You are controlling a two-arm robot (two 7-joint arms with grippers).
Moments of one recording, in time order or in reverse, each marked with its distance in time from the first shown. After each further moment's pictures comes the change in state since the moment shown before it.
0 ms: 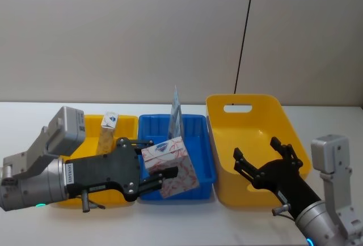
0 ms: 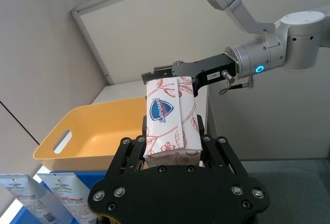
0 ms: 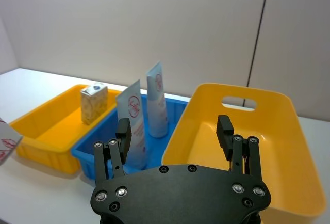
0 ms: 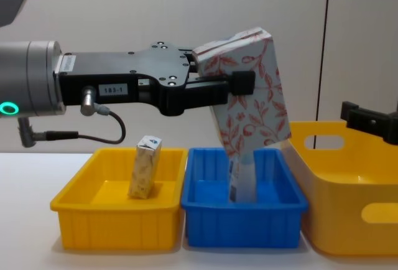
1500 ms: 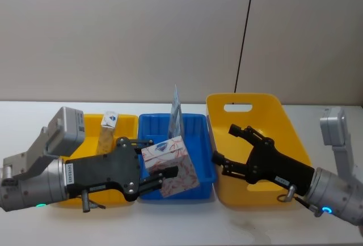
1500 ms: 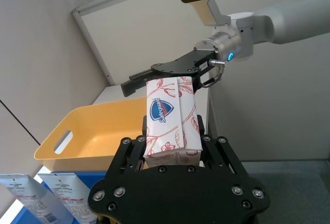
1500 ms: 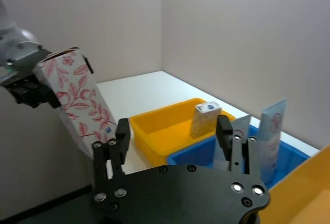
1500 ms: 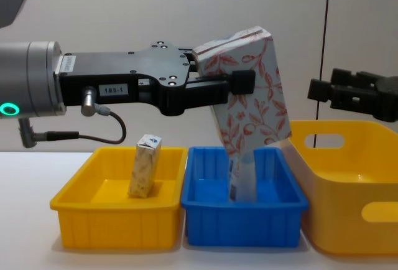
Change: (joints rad) left arm 0.002 -0.002 0.000 0.002 -0.001 -0.009 0.003; right arm 0.322 0.140 -0.067 0.351 0.312 -0.108 0.743
